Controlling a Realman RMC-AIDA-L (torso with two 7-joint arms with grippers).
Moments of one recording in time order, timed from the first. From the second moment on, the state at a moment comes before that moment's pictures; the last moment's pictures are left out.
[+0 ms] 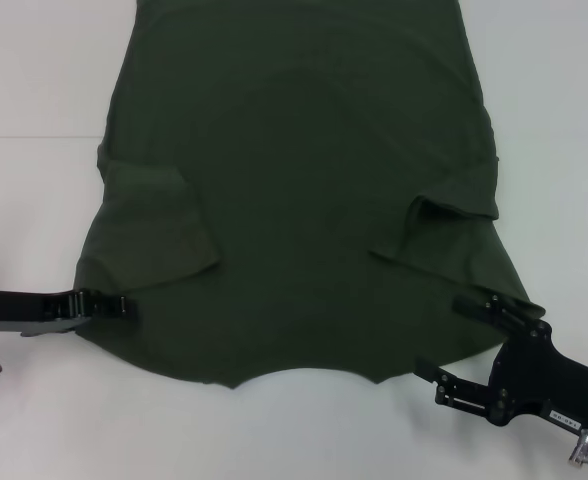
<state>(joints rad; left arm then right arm) -0.62 -2.02 0.48 0.63 2.52 1.27 -2.30 0.33 2.09 -0.87 -0.28 -1.52 -1.47 0.64</state>
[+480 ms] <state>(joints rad) -0.62 -2.02 0.49 0.65 2.53 1.27 -2.30 0.32 2.09 -0.86 -0.28 -1.51 -1.47 0.65</state>
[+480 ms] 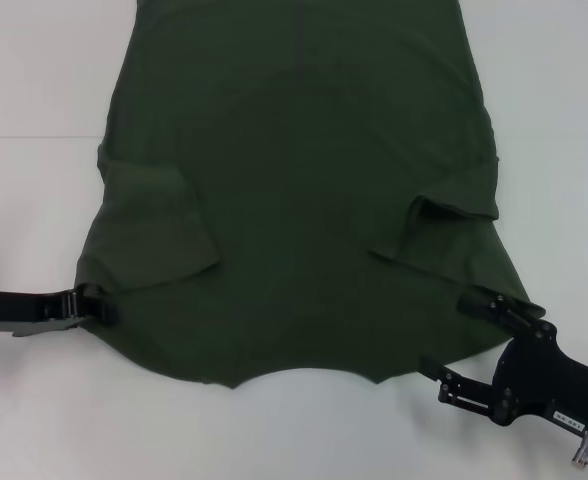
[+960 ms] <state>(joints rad) -0.62 -2.02 0.49 0.64 2.53 1.26 -2.29 0.31 2.08 -0.70 -0.36 -1.51 -1.50 1.17</state>
